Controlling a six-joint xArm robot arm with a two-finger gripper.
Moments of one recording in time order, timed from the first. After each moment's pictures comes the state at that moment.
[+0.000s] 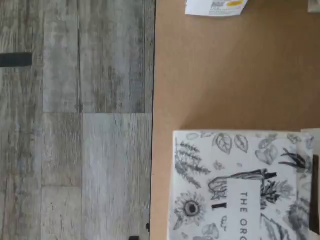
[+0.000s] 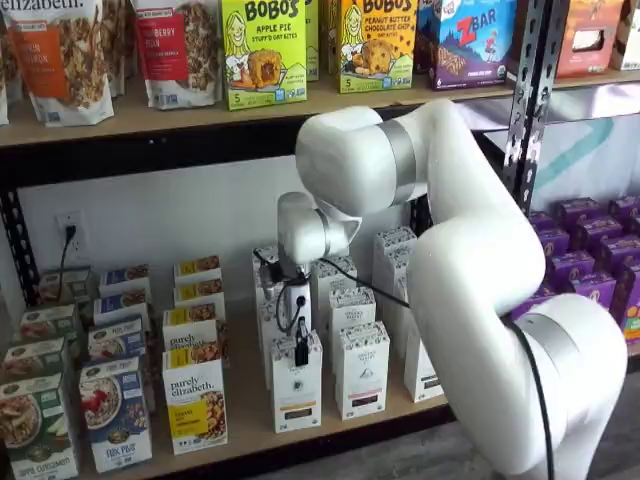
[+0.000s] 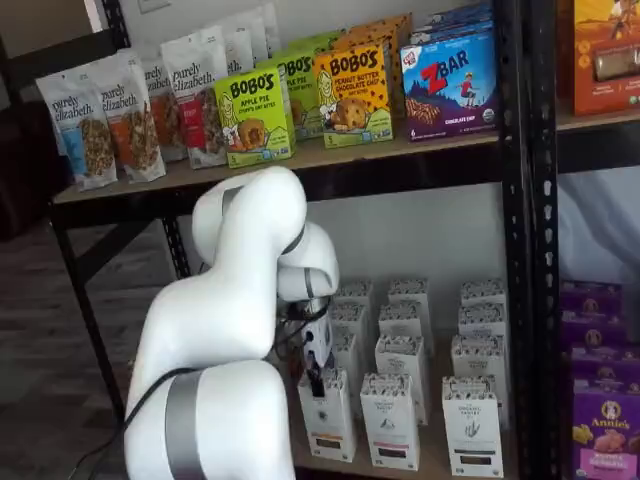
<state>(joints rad) 0.25 1.13 -1.79 0.04 0.71 -1.35</state>
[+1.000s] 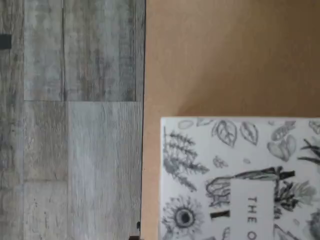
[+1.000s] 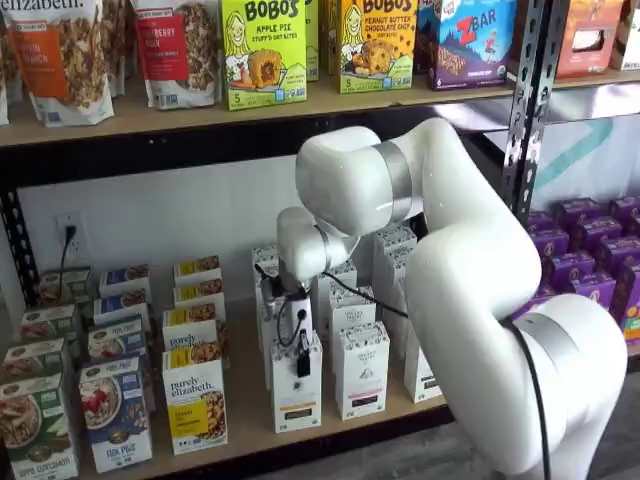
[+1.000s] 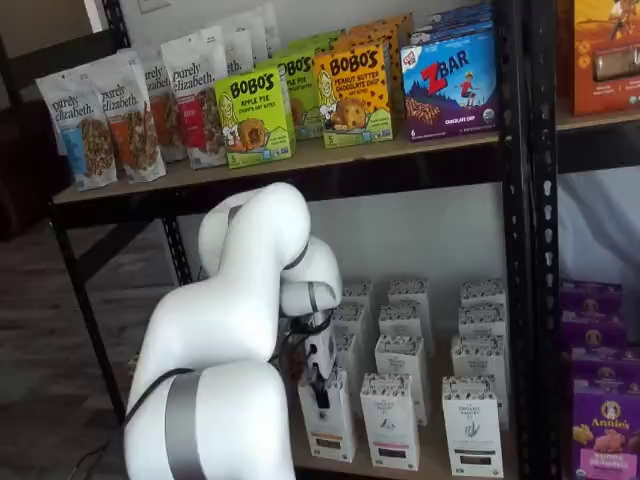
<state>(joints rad) 0.24 1.22 -1.86 -0.01 0.69 -1.31</state>
